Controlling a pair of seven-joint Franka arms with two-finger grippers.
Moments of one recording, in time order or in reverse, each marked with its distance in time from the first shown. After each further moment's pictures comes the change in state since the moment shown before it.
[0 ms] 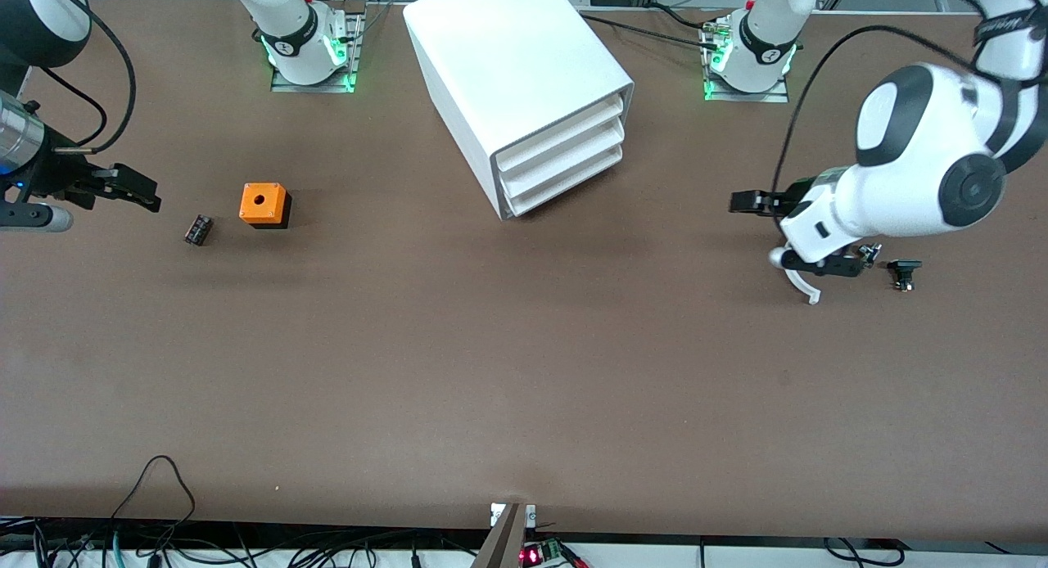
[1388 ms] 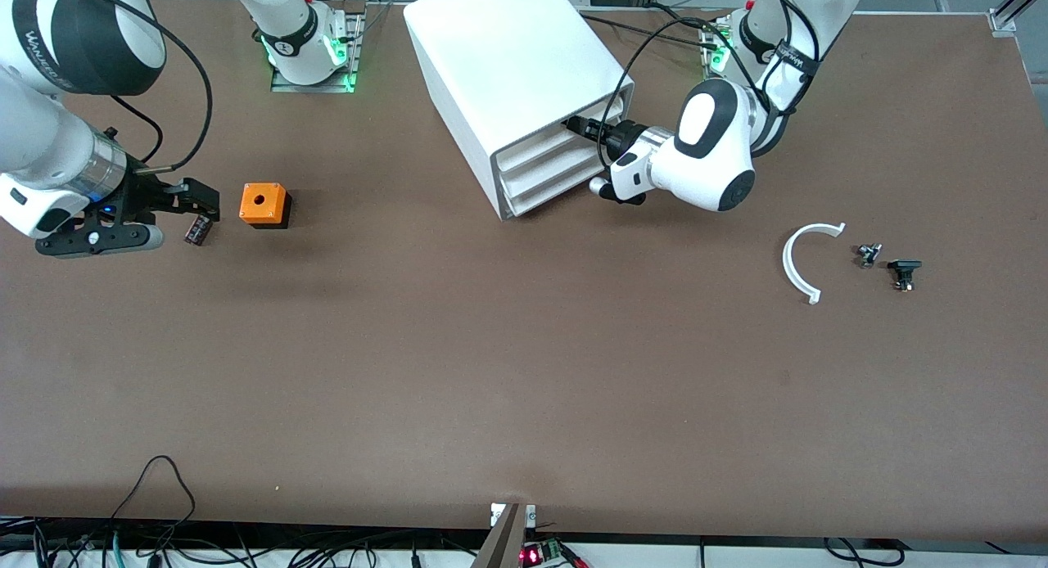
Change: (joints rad) left arm -0.007 0.056 -0.366 -0.355 -0.632 0.220 0.152; right arm 0.113 0.071 0.000 0.022 0.002 -0.004 -0.043
